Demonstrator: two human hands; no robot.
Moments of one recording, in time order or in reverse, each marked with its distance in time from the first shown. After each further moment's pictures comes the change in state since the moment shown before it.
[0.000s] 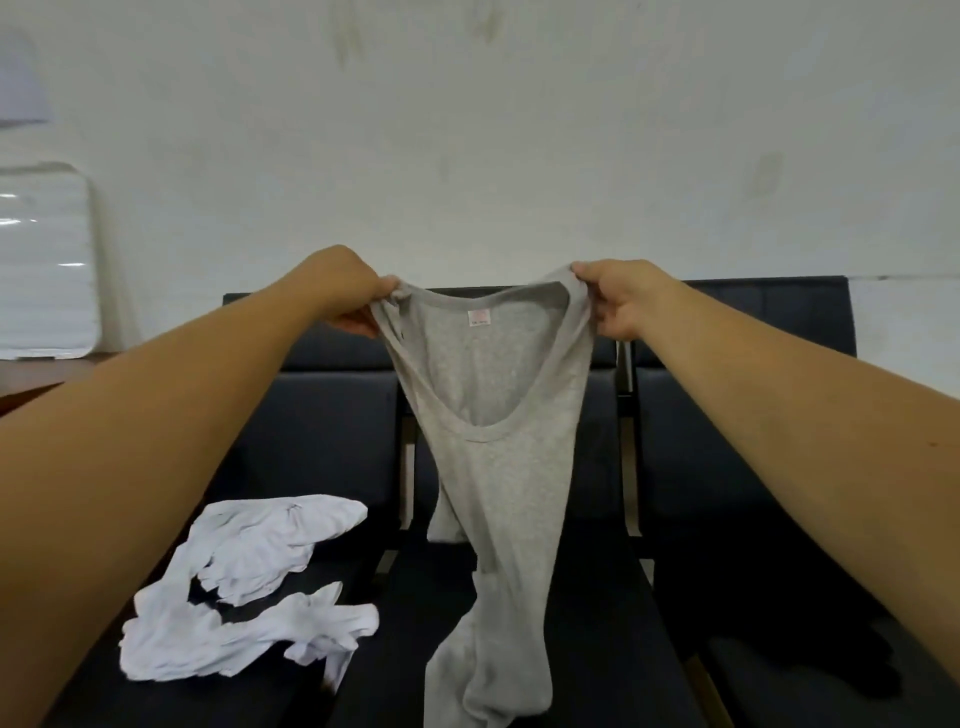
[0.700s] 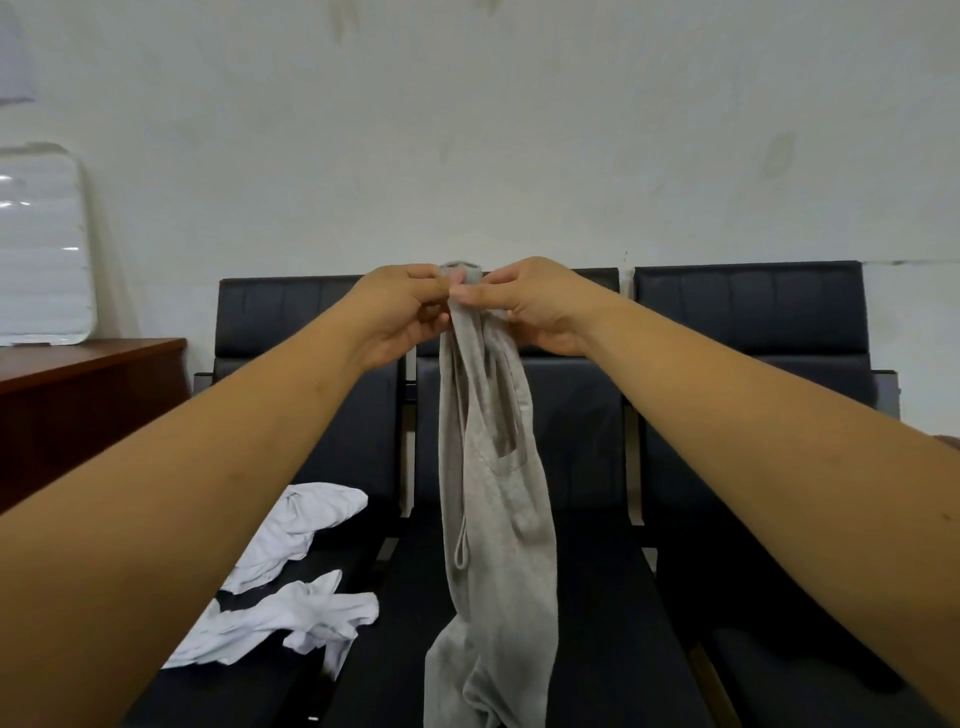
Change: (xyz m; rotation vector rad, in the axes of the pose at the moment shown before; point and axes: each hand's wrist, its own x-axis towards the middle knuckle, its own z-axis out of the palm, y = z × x) left_hand -0.006 -0.009 0.064 -0.804 -0.272 0.150; right_hand -0.049 0.028 0.063 -0.314 -0.469 -0.214
